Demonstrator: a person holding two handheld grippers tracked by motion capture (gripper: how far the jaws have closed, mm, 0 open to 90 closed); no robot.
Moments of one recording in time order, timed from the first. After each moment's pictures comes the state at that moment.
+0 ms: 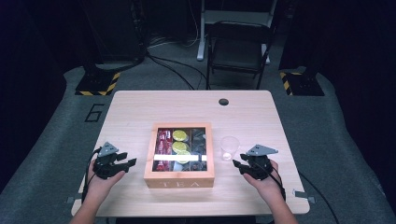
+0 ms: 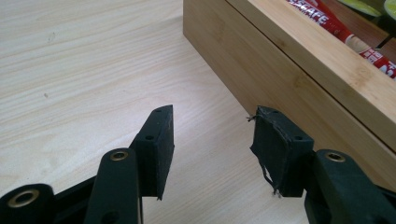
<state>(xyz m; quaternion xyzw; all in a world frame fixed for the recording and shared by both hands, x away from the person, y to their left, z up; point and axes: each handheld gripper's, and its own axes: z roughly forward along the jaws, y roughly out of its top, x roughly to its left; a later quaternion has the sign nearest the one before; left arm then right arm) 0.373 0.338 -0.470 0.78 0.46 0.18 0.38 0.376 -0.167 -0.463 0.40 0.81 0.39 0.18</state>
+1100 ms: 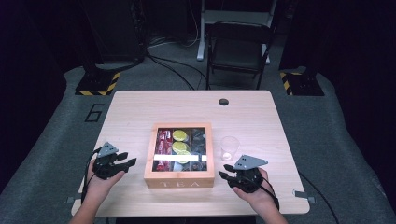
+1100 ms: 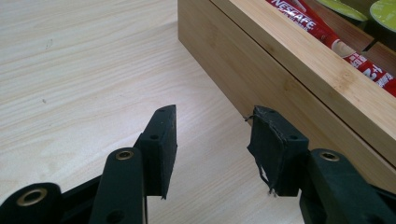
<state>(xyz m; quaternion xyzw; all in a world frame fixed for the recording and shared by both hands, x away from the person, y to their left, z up) 0.371 0.337 -0.468 0.78 0.45 0.19 0.39 0.331 -0.124 -0.444 0.31 0.84 0.42 0.15</state>
